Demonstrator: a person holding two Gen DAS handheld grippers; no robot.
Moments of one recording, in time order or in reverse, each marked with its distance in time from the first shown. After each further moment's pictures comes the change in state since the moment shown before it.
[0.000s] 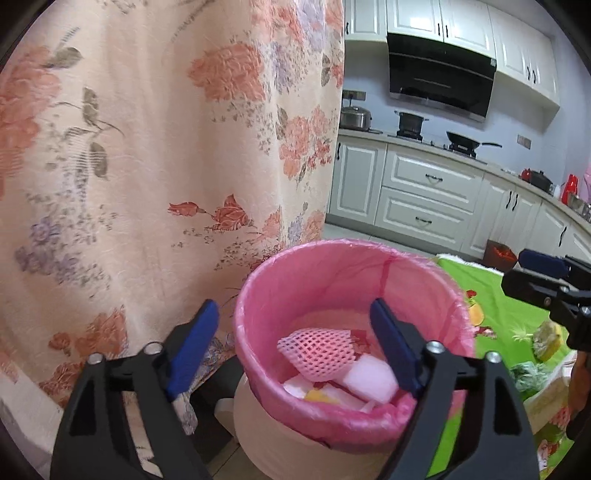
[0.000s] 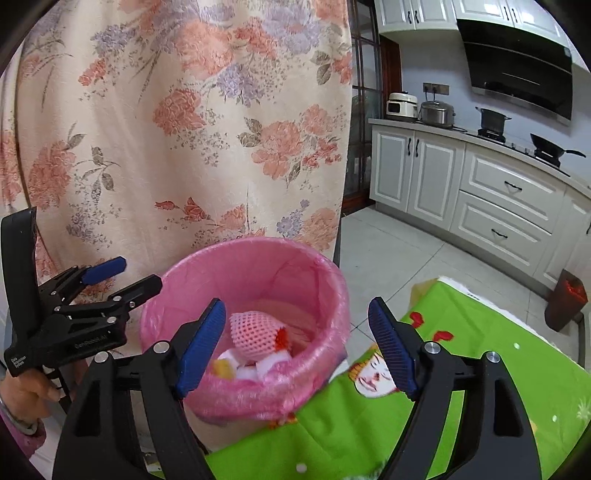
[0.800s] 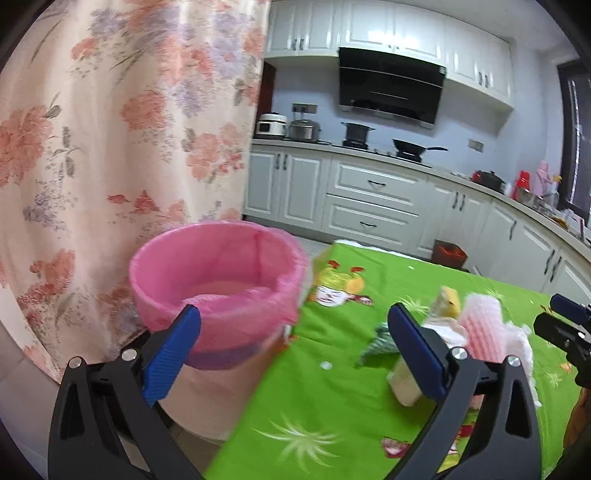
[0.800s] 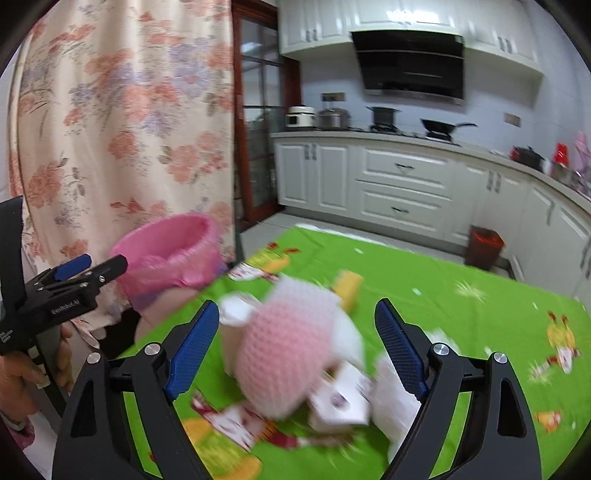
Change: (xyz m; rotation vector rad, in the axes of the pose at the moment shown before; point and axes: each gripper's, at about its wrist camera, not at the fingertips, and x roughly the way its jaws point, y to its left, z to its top) left arm -0.101 -0.141 -0.065 0.040 -0.054 -0.157; right arm -0.209 -0.072 -0.147 0.187 -0.076 -0.314
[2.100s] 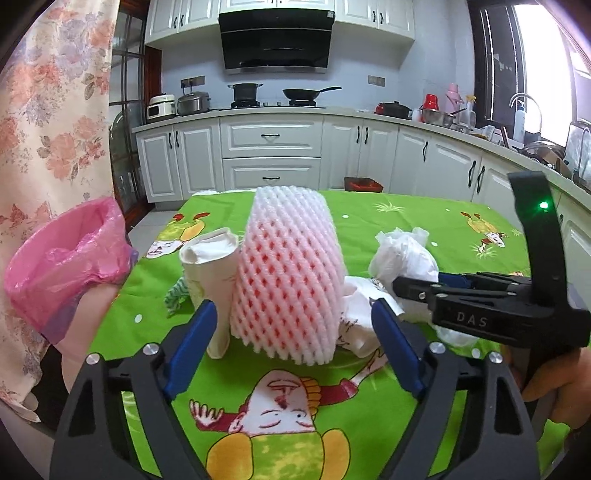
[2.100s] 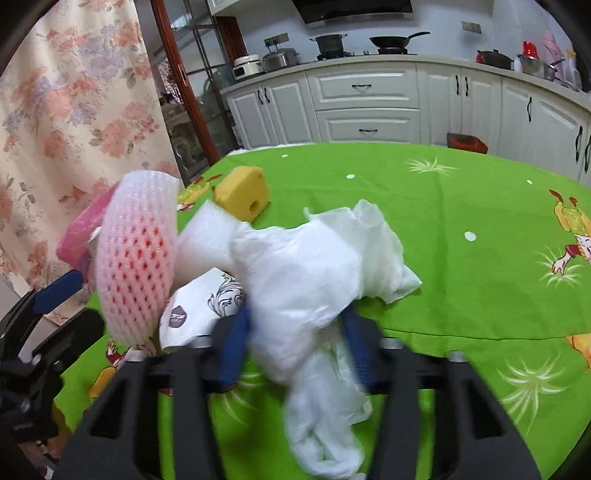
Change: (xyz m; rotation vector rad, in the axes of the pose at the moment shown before) left arm 0.024 -0.160 -0.070 0.254 0.142 -0.288; right arm 0.059 -0.106 -0.073 0.214 0.206 0.002
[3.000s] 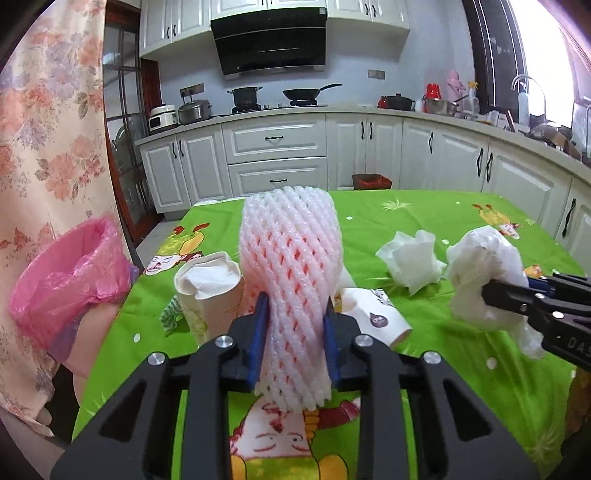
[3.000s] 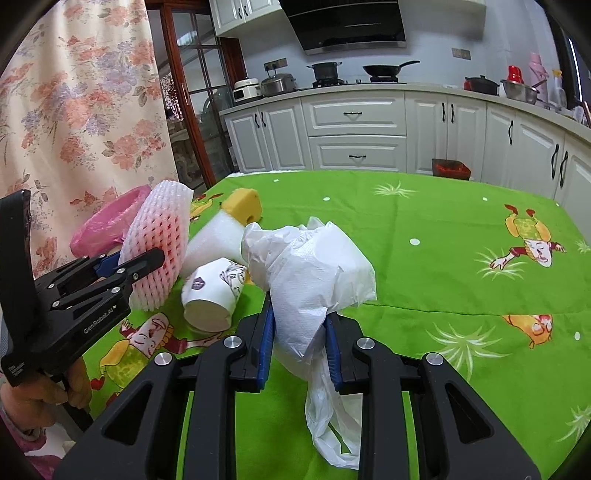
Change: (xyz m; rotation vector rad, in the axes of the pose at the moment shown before) left arm 0.016 -0.013 0.009 0.048 -0.003 0.058; right arm -0.072 -0.007 -0.025 -0.027 -0.097 -0.042
